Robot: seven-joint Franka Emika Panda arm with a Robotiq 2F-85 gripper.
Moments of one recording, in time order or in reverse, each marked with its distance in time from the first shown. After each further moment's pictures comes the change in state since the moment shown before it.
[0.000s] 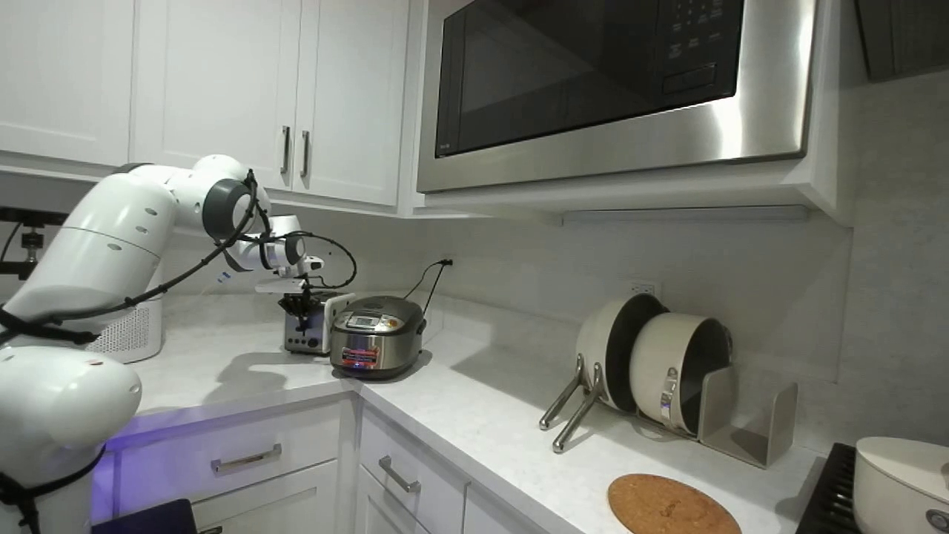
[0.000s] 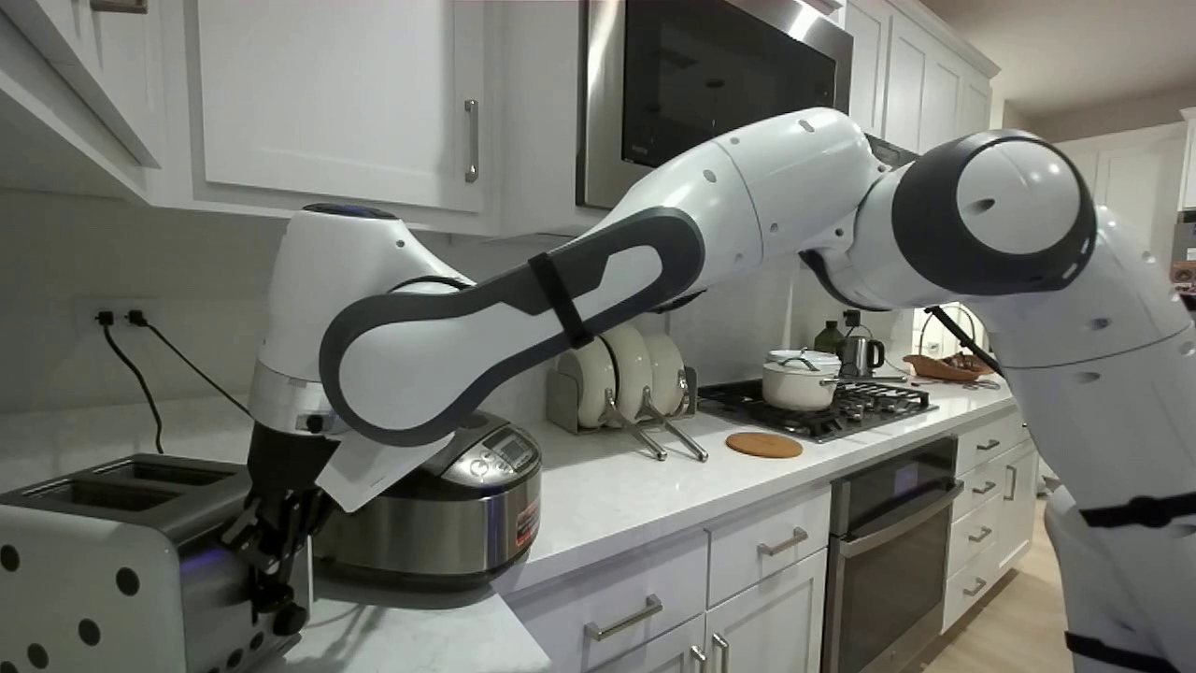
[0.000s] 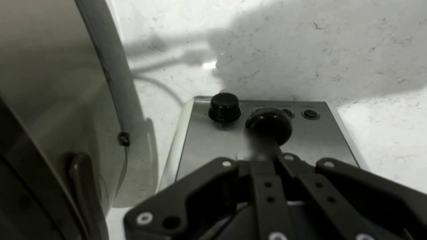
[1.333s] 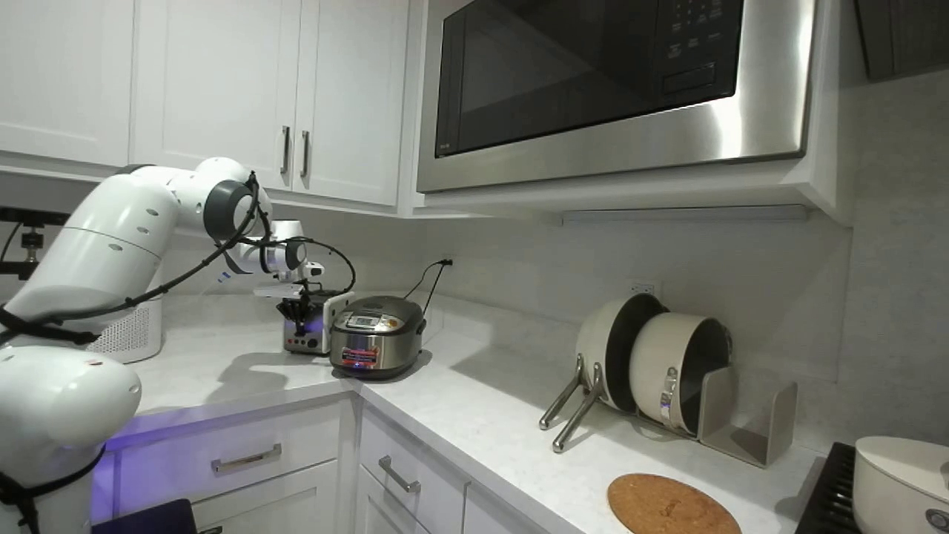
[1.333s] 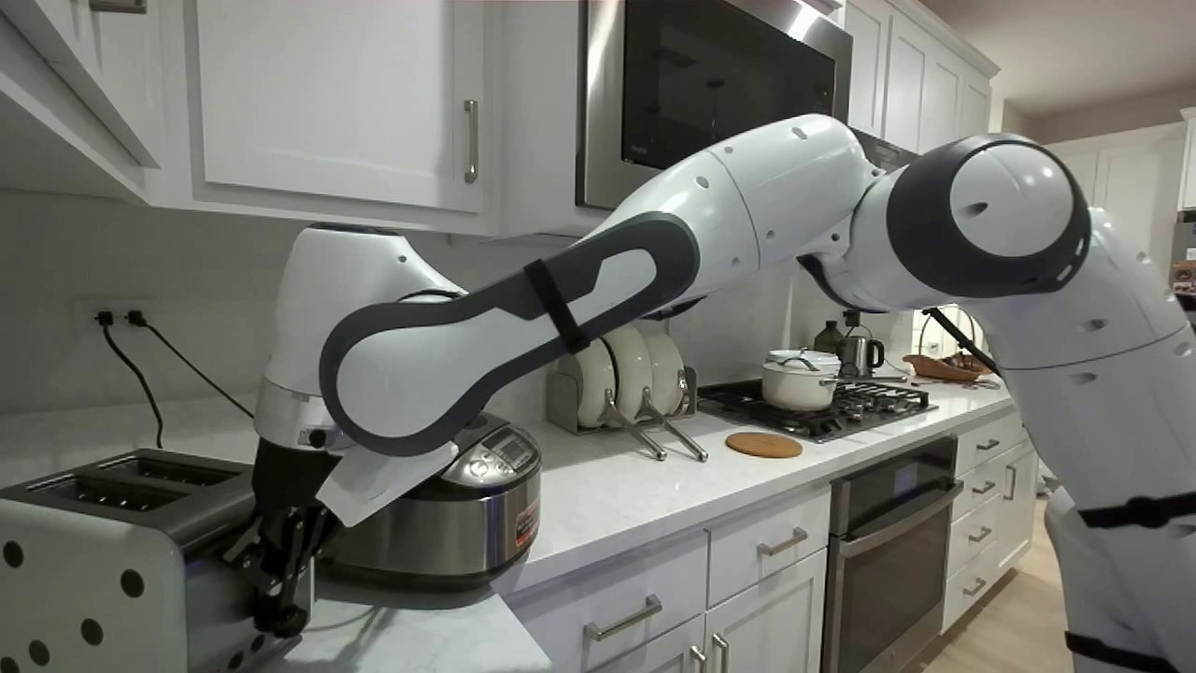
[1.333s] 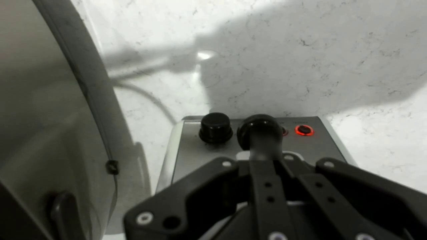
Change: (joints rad) arm -0.004 0.008 -0.002 -0.019 0.062 0.003 0.000
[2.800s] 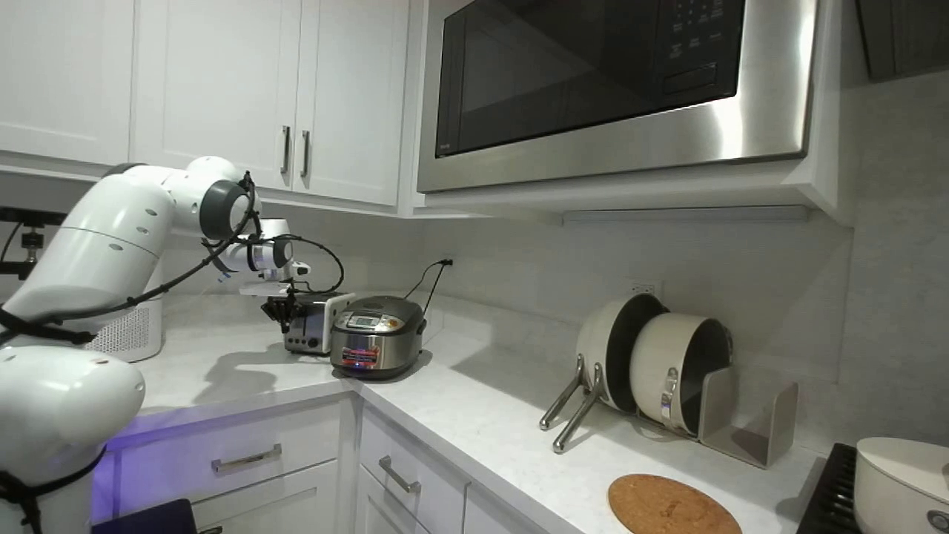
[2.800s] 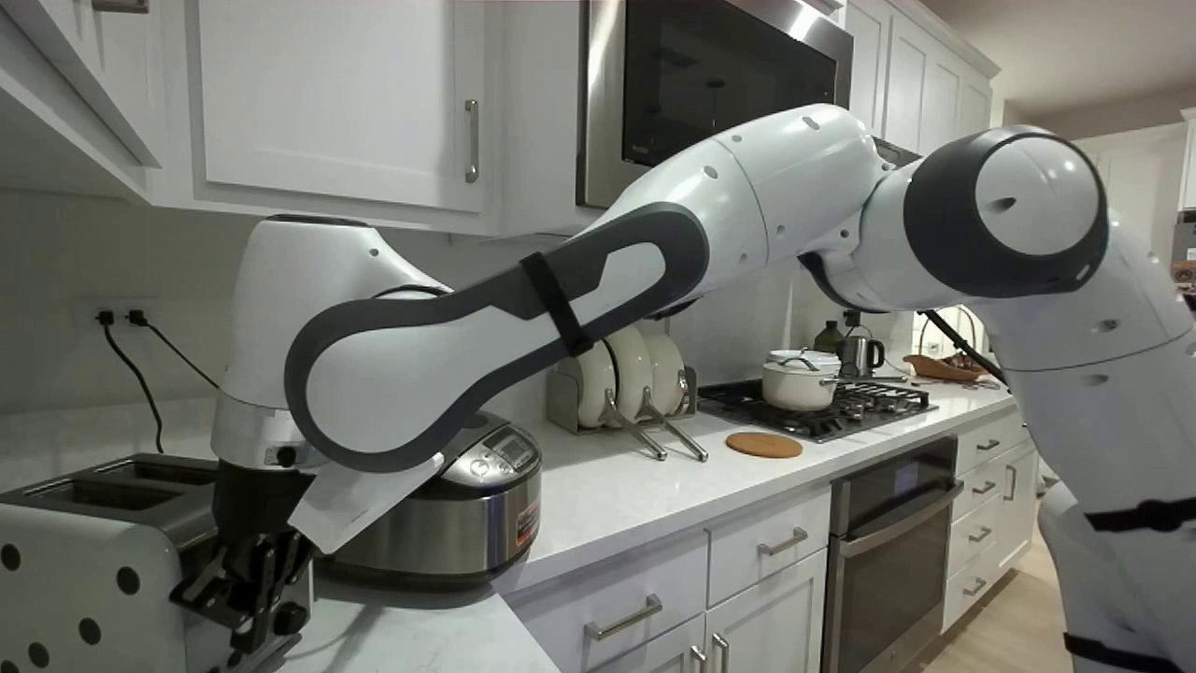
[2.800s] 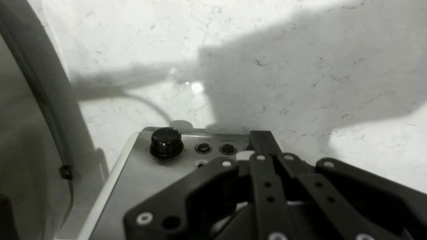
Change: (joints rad) arm 0.061 -0.001 0.002 0.007 -0.003 -0.045 -0.006
